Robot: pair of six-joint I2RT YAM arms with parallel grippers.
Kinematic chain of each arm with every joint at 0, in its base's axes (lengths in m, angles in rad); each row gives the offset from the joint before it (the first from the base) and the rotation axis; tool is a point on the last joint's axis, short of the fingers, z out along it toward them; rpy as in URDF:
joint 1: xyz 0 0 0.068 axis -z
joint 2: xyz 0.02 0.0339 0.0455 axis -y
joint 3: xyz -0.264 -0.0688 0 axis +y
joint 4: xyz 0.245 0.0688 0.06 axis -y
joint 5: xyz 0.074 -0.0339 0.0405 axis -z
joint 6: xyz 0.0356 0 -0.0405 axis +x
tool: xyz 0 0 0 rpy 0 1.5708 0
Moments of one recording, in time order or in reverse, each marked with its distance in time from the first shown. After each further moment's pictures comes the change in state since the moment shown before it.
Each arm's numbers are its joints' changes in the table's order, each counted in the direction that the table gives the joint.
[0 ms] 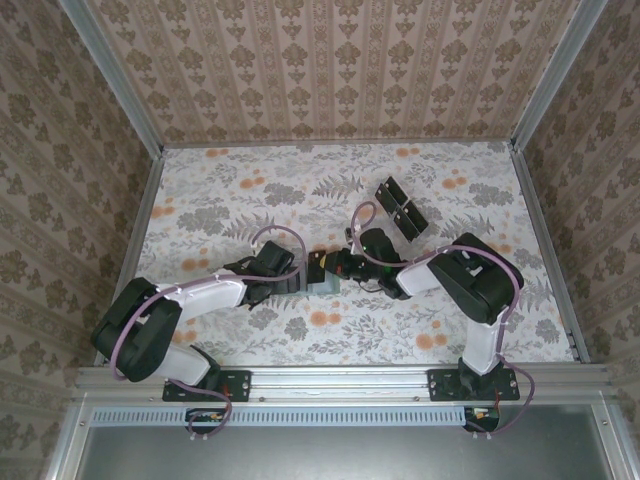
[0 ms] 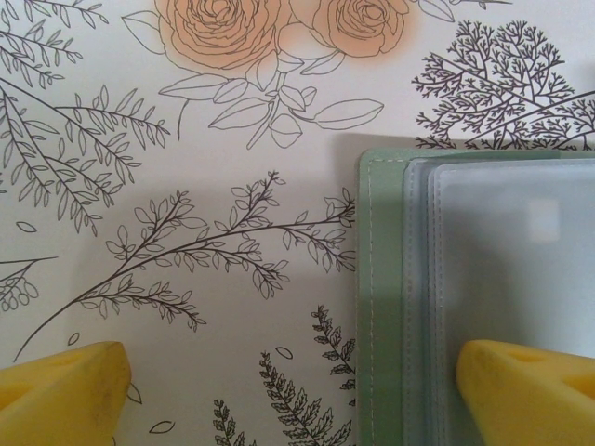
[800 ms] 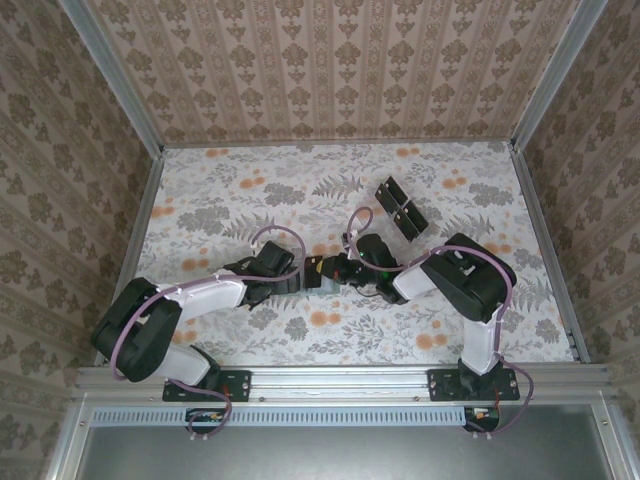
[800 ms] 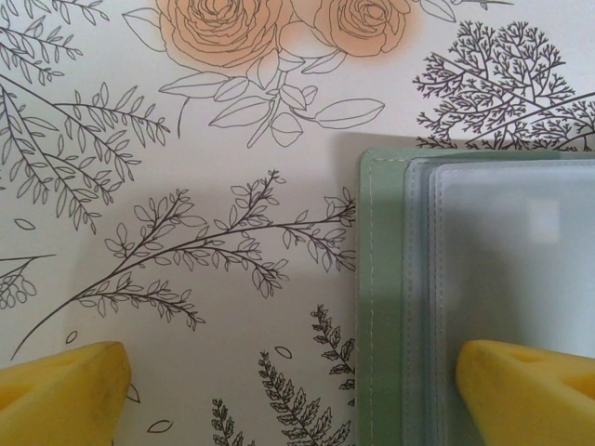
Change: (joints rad) left arm 0.001 0.000 0.003 0.004 0.000 -0.010; right arm -0.033 -0.039 0.020 0.076 0.003 0.041
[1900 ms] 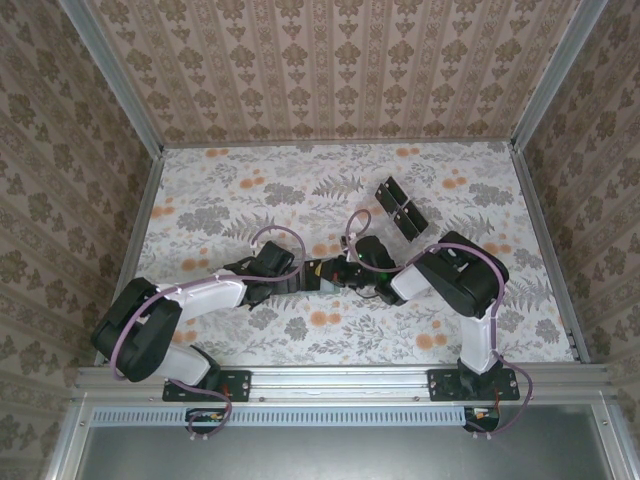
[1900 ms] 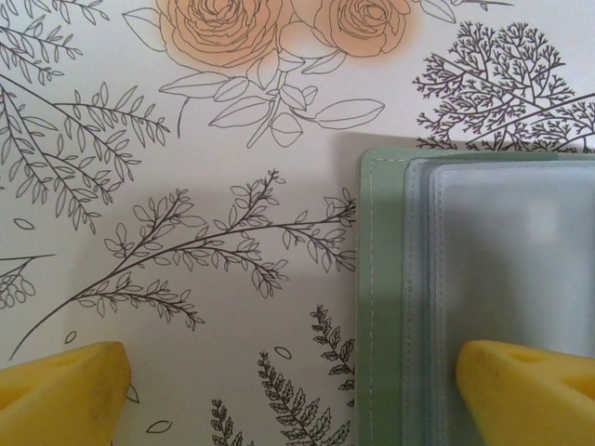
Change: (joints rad) left arm 0.000 0.000 0.001 0.003 0.000 0.000; right arm 0.000 -0.048 -0.016 0.016 -0.039 0.029
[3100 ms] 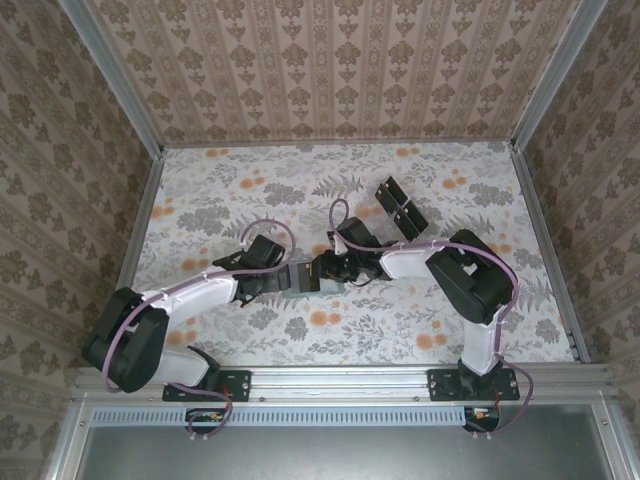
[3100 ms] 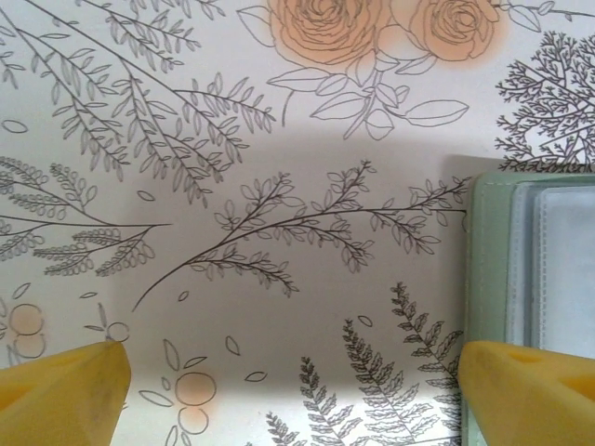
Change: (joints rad) left arm -0.070 0.074 -0.043 -0.173 0.015 0.000; right arm -0.011 0.065 -0.282 -0.705 0.021 -0.247
